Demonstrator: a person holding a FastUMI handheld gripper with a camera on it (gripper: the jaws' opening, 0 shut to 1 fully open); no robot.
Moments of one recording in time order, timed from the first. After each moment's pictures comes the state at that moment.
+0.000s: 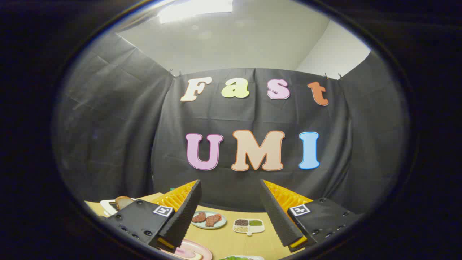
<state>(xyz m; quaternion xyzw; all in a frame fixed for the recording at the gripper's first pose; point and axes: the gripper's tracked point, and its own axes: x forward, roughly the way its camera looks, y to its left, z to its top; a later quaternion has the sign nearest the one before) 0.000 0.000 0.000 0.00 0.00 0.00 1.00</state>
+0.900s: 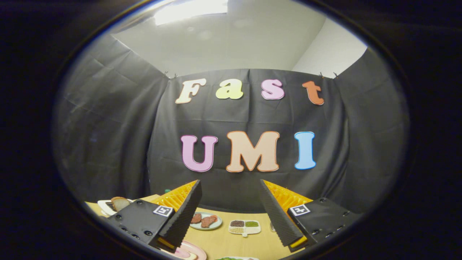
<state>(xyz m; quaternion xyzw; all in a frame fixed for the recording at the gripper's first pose) 0.003 -0.029 0.001 0.00 0.00 -0.01 1.00</state>
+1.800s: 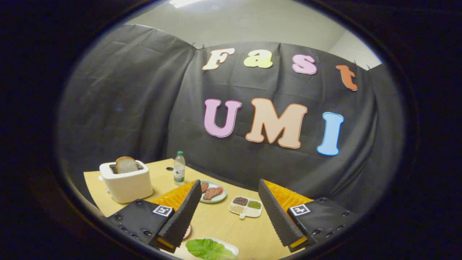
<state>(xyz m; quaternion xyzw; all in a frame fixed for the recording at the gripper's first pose) 0.009 -0.035 -0.095 -0.08 0.15 0.13 0.98</state>
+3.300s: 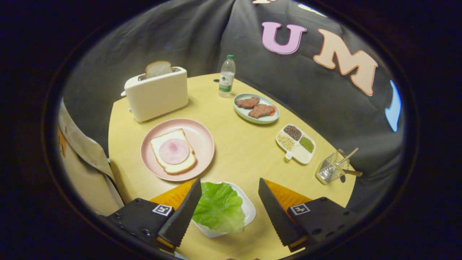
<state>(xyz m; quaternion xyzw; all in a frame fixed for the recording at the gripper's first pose) -0.051 -0.022 -0.314 -0.16 0.45 0.31 0.82</state>
